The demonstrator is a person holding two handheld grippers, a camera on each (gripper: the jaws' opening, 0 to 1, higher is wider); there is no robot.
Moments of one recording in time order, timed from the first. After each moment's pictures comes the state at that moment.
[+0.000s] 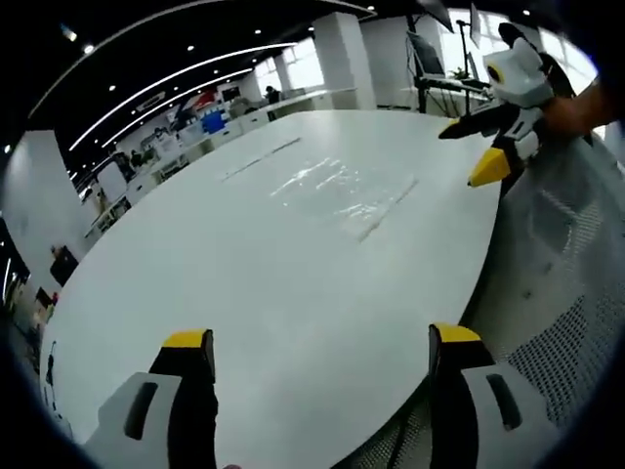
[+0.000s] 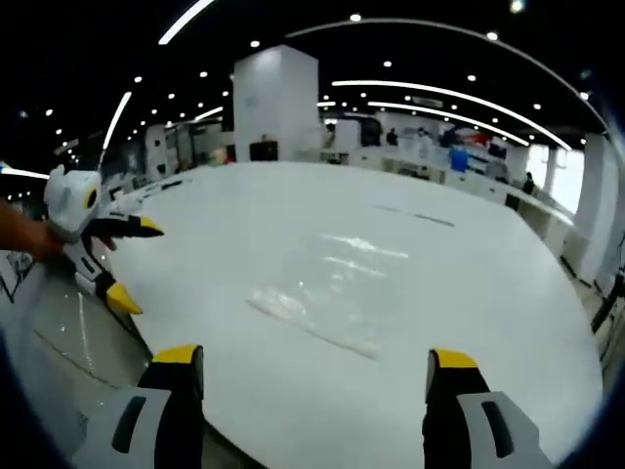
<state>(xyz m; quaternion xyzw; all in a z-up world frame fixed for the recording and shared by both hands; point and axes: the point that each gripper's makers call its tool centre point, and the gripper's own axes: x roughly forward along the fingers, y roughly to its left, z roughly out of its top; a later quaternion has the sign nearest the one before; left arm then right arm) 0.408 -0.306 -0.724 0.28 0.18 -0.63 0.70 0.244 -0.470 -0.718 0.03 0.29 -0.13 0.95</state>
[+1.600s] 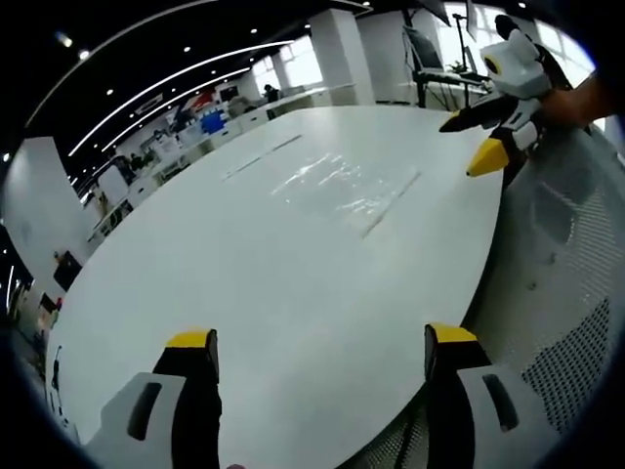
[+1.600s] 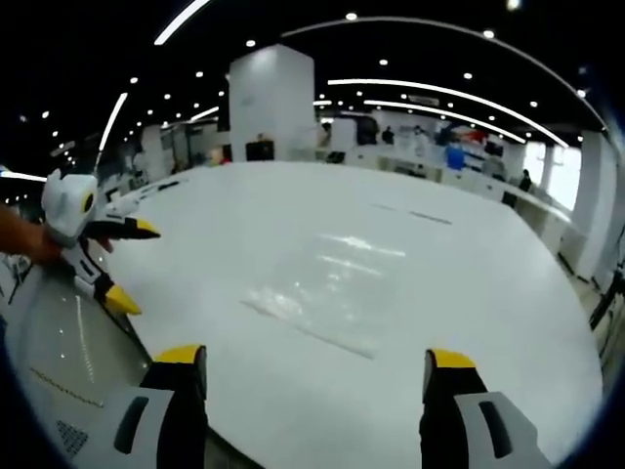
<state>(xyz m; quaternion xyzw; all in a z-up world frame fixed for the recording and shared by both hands) 0.412 -0.300 -0.732 0.31 0.17 -0.63 0.69 0.246 -0.468 -0.714 0.04 0.28 -0.13 0.95</state>
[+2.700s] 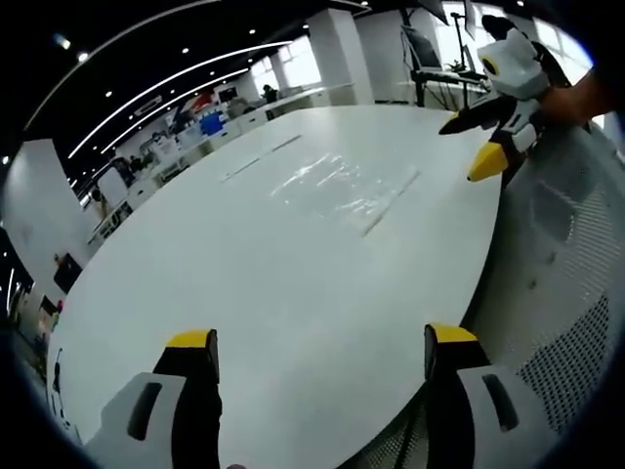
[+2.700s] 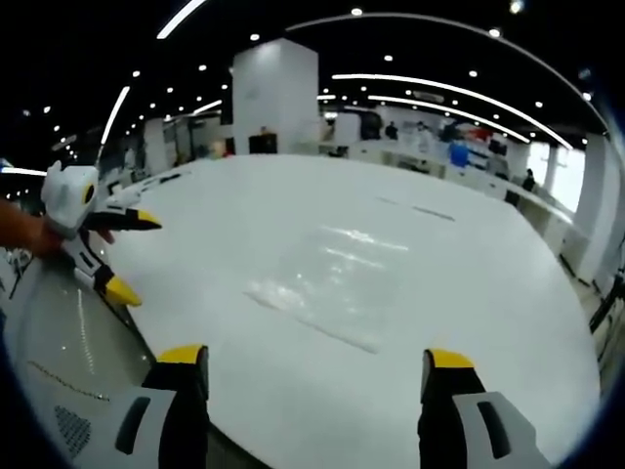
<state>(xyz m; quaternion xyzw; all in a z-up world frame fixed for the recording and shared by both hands) 0.413 -0.300 -0.734 0.32 0.17 -0.63 0.69 0.243 -0.466 -0.722 0.04 0.30 -0.13 0.94</state>
